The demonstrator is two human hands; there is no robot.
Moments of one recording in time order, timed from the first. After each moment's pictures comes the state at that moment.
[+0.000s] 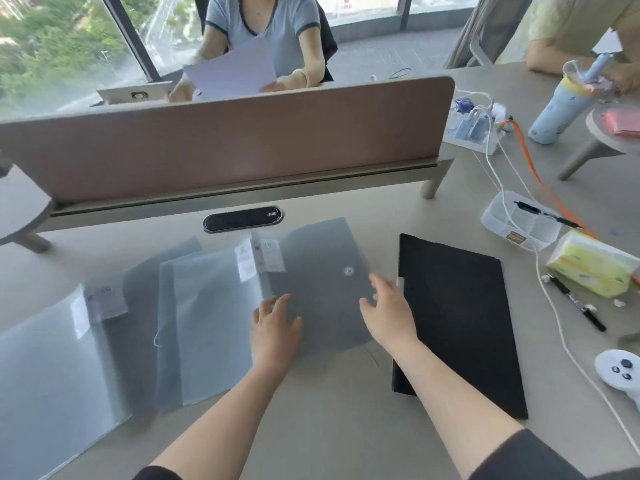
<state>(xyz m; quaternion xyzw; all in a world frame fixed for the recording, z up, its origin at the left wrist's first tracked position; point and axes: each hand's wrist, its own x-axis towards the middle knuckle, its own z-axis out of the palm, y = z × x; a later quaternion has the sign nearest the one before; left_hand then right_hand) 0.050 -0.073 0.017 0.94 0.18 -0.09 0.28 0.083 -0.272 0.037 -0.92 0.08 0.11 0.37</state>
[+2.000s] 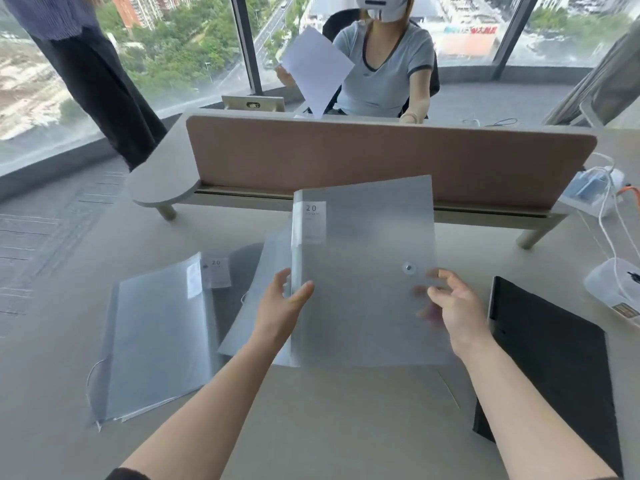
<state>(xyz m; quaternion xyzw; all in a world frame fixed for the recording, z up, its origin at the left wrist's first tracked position) 0.022 0.077 0.090 0.76 0.29 0.00 0.58 0.094 -0.192 0.113 -0.74 0.13 0.14 0.65</state>
